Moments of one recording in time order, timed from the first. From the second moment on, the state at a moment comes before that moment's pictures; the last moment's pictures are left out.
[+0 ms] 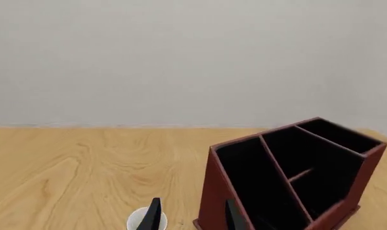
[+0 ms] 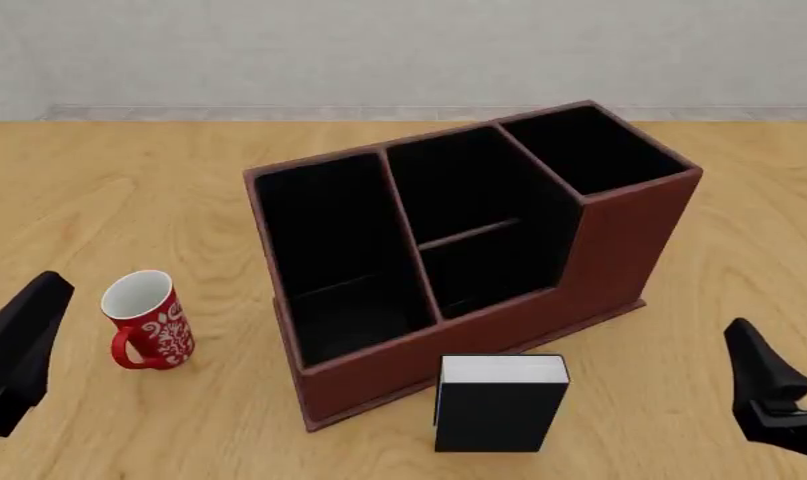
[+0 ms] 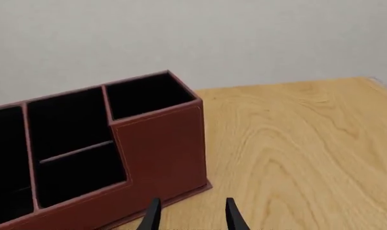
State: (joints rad) left arm -0.21 0.14 -0.18 -0.02 -0.11; right arm -0.02 0.17 0.00 -0.07 0.08
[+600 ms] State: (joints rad) left arm -0.55 0.72 -0.40 -0.26 0.04; right arm -0.03 0.19 0.00 -0.08 0.08
